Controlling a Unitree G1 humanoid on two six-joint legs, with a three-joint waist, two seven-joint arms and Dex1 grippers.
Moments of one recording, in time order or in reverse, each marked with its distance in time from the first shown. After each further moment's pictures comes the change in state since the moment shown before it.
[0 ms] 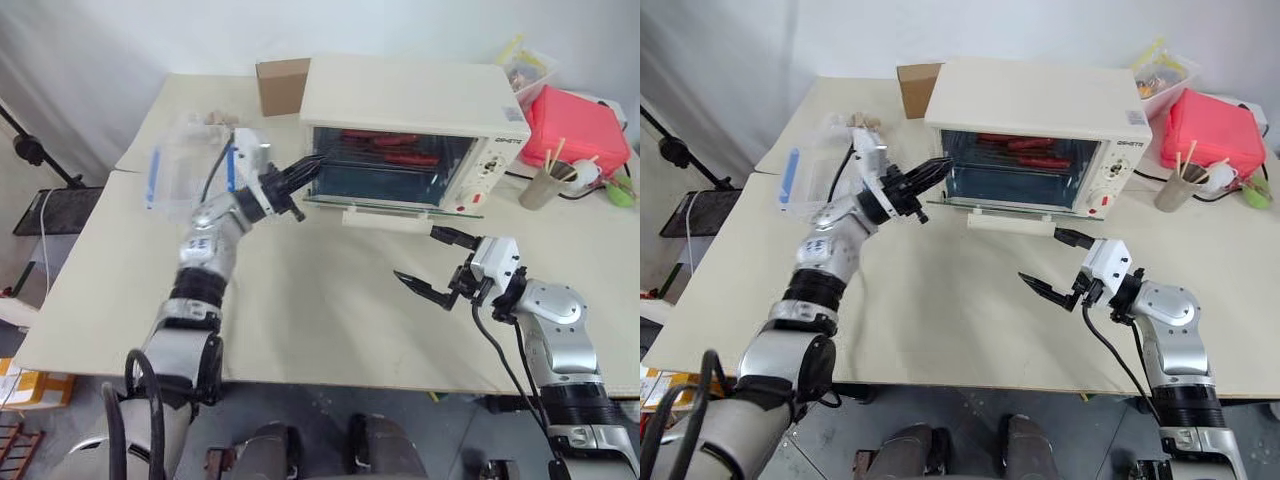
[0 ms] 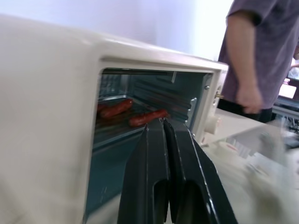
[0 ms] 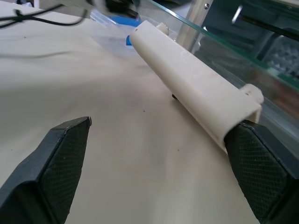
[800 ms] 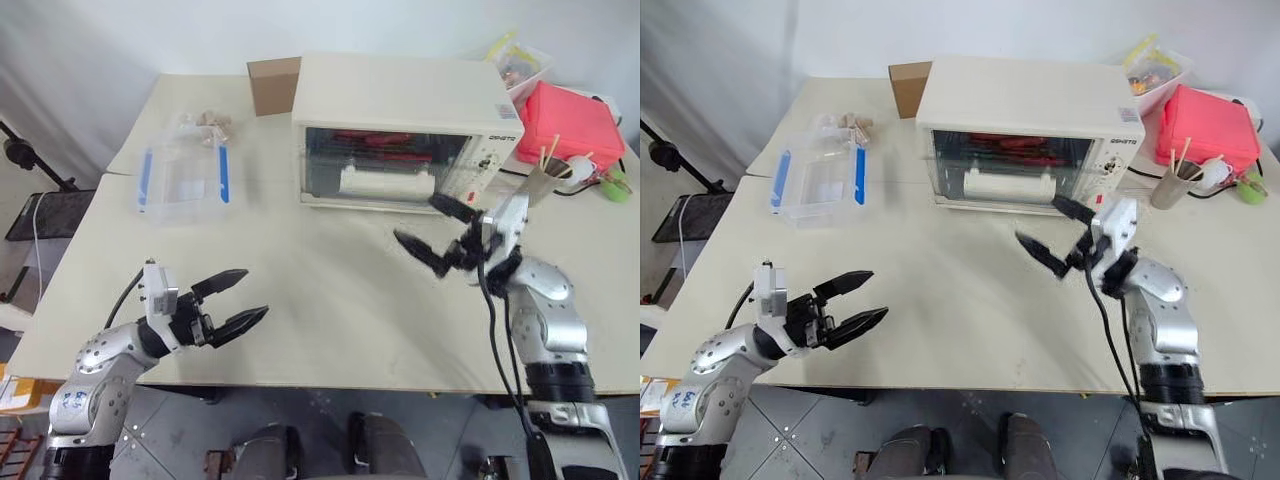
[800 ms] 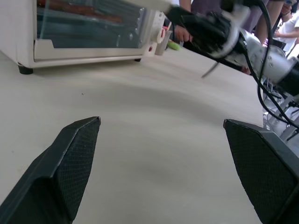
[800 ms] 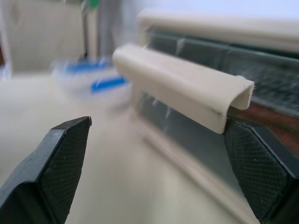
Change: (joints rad) left arm 0.979 0.329 0.133 -1.094 -0.315 0.368 -0.049; right arm -0.088 0.045 -0.021 0.028 0.078 0.130 0.002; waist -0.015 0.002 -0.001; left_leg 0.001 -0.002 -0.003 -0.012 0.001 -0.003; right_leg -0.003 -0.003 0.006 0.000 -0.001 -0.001
